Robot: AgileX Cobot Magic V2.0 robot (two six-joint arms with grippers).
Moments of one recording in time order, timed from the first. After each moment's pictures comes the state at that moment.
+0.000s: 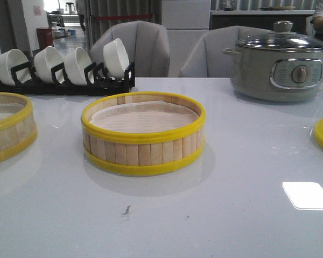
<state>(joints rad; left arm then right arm) -0.04 0.00 0.01 0.21 -0.02 -0.15 -0.09 -0.01 0.03 0.00 0.12 0.02</state>
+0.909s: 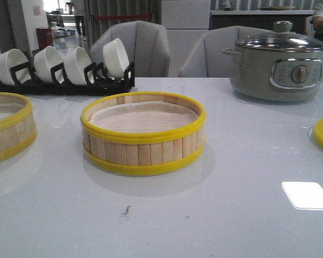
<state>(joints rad) -0.15 0.12 -0.04 0.18 0.05 -0.15 -0.09 -0.01 0.03 0.00 0.12 0.02</state>
